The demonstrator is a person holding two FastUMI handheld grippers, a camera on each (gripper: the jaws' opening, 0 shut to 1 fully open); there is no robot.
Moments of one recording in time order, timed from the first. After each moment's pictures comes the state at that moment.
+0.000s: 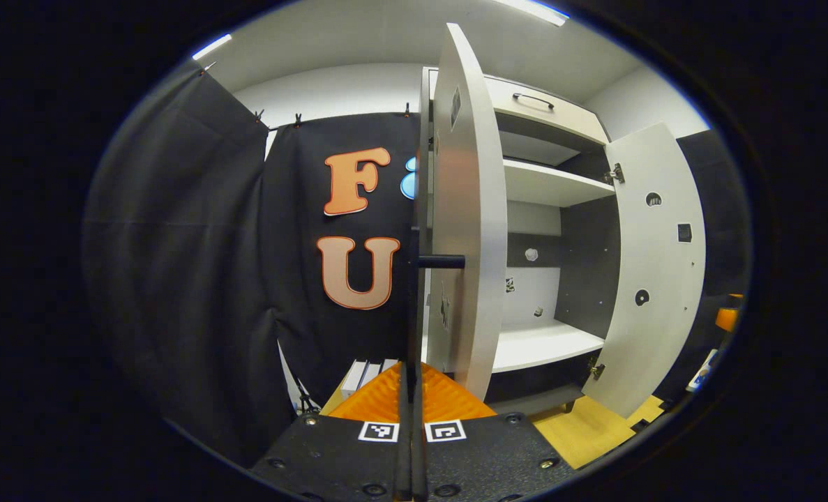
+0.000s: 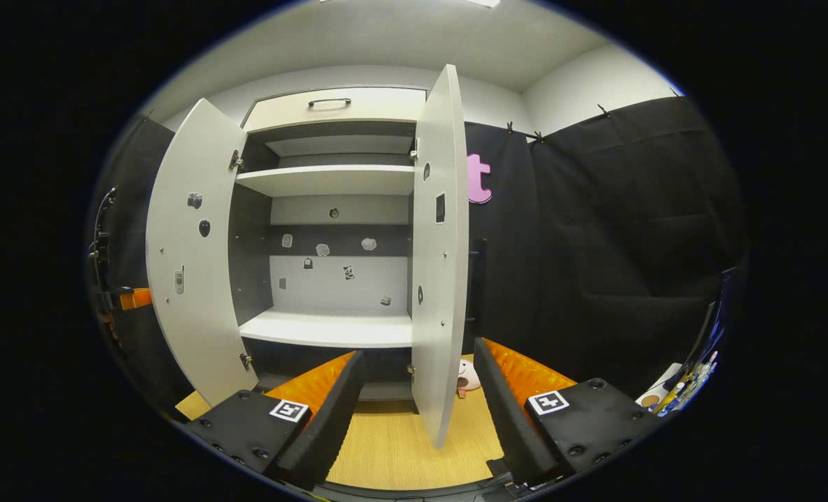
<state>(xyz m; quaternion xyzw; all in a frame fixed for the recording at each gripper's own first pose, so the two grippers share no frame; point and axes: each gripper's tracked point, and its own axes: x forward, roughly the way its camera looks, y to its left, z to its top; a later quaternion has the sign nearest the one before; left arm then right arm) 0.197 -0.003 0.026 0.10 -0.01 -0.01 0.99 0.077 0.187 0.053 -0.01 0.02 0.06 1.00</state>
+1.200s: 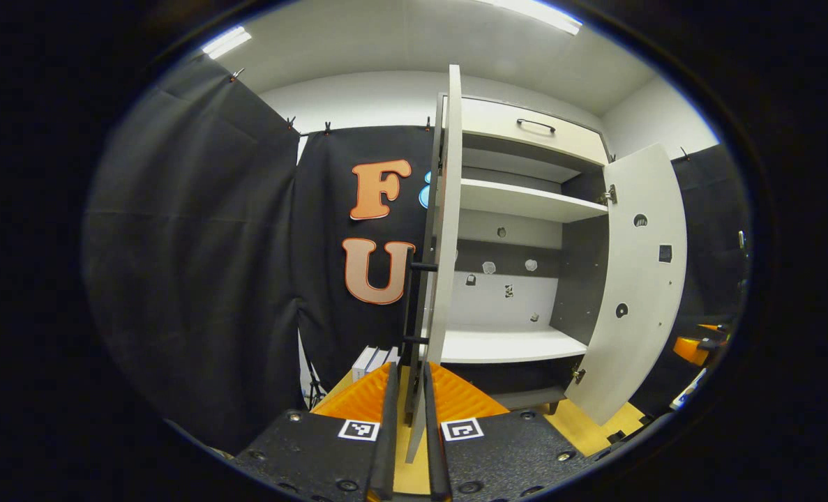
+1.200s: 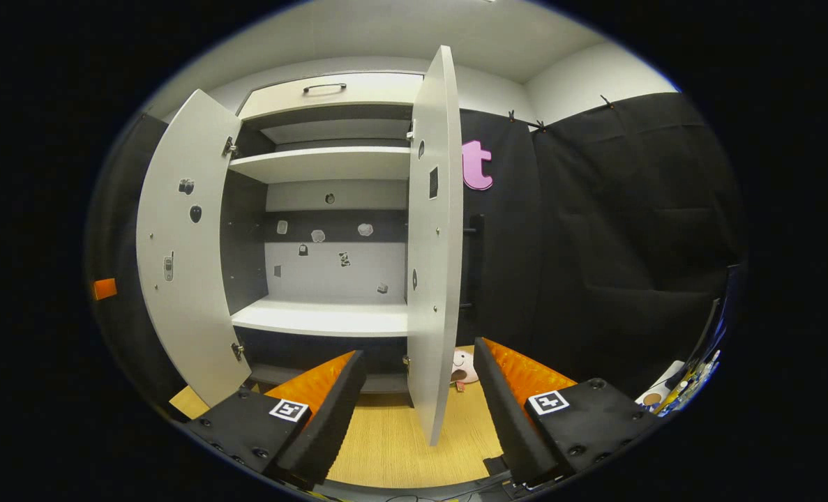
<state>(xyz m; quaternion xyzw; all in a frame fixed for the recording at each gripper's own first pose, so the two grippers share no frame) 0.128 -0.015 0.034 0.07 -0.03 0.04 1.00 0.097 0.178 0.030 -0.01 0.04 0.06 1.00</state>
